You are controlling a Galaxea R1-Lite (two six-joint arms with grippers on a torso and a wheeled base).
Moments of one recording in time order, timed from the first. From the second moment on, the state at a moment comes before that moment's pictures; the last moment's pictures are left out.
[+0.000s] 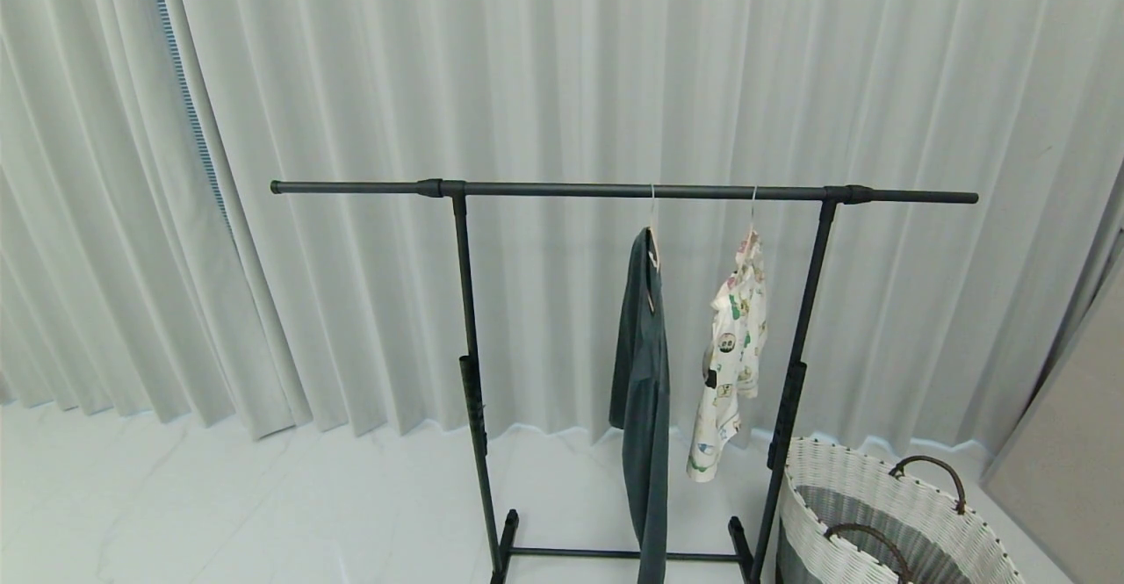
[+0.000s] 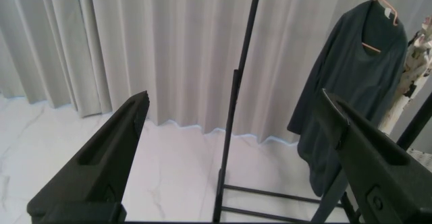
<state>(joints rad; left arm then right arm) 0.00 0.00 0.00 0.00 0.05 -0.04 0.00 0.00 0.00 0.00 0.00 -0.05</state>
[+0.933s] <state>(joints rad) 0.00 0.00 0.00 0.00 0.05 -0.04 0.00 0.00 0.00 0.00 0.00 -0.02</state>
